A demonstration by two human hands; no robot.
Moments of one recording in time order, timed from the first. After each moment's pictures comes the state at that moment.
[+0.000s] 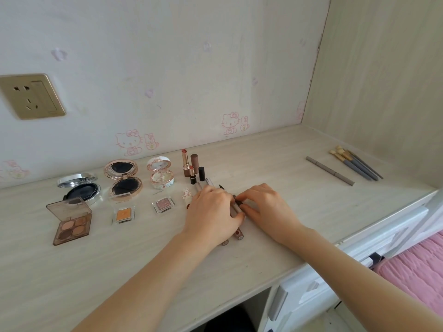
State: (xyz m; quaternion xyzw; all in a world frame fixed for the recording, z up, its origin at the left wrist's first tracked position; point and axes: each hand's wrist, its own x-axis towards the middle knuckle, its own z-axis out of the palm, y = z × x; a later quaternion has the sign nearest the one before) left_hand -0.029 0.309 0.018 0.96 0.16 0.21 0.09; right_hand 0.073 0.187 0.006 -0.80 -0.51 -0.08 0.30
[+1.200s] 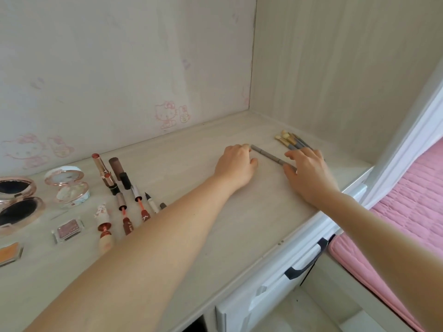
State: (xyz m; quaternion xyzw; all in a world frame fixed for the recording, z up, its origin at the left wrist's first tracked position) left_hand 0.183 0.231 0.017 0.96 0.08 0.14 0.22; right_hand 0.228 0.052 -0.001 -0.94 -0.23 -0.16 0.21
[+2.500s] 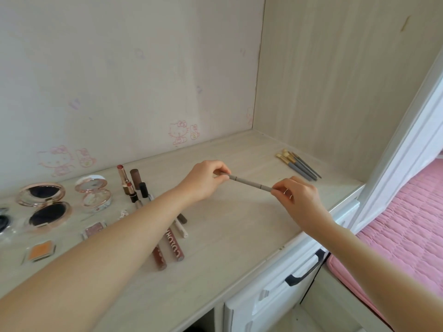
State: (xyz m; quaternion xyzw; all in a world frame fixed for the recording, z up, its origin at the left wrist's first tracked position) left_hand 0.110 0.297 0.046 0.93 0.03 0.15 0.33; right_hand 0.166 0.058 0.014 -0.86 -0.34 -0.19 0.32
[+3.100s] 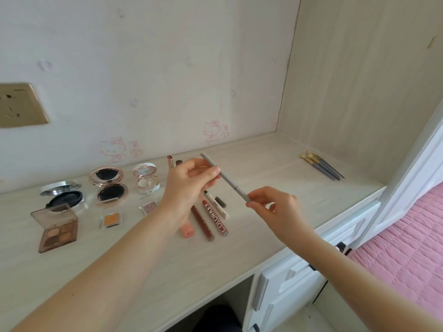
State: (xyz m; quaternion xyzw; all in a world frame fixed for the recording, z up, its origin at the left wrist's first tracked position) left_hand -0.035 0.319 0.070 0.61 0.12 0.28 0.73; right_hand 0.044 0.130 0.035 -0.82 -0.37 -0.06 0.43
